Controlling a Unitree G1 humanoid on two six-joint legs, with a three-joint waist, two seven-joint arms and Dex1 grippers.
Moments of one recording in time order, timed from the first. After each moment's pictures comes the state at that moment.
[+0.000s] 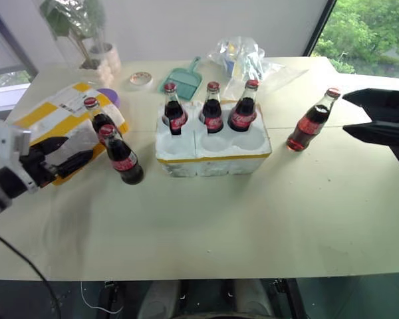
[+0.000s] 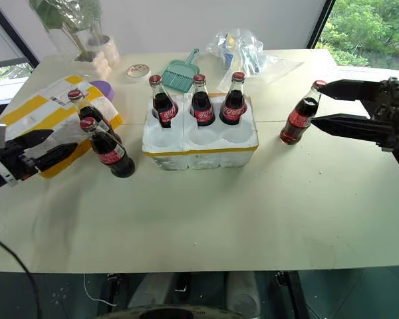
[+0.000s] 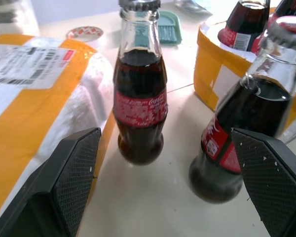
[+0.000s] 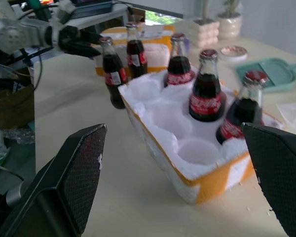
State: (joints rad) left arm -0.13 0.87 0.51 -0.12 -0.66 0.63 -0.79; right arm -0.51 -1.15 -0.51 -0.14 0.86 0.96 1.33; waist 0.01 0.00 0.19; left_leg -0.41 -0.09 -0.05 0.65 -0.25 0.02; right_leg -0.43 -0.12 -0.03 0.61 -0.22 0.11
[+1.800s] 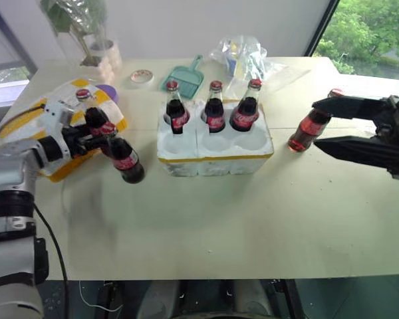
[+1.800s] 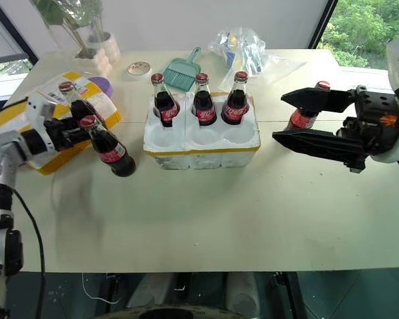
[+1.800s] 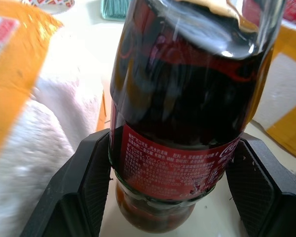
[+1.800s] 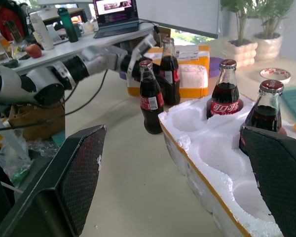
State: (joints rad) left arm -0.69 0.87 0.18 0.54 -0.37 0.44 -1.09; right arm -0.43 -1.14 -0.55 -0.36 1.25 1.02 0.98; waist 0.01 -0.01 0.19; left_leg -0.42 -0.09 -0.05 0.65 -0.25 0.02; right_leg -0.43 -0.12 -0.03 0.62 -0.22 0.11
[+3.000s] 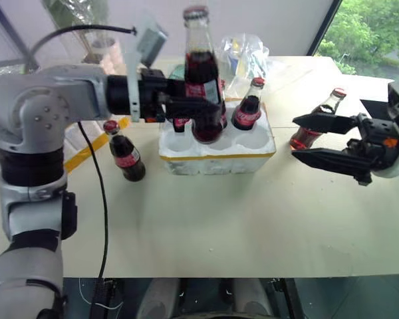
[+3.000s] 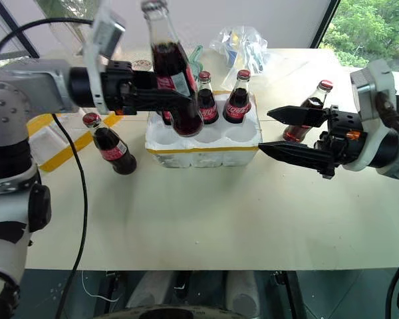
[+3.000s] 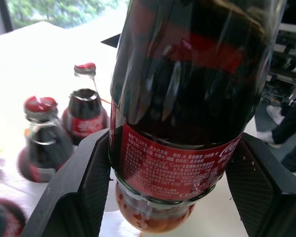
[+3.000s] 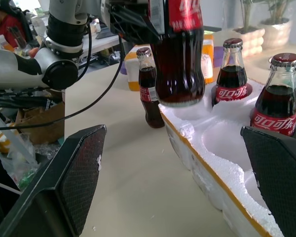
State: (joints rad) left arm -1.09 0.62 0.00 -0.14 -0.87 1.27 -0.75; right arm -0.35 -1.04 -0.46 -0.37 1.17 0.92 0.97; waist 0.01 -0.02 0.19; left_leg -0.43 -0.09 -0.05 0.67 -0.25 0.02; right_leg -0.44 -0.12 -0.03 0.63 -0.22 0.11
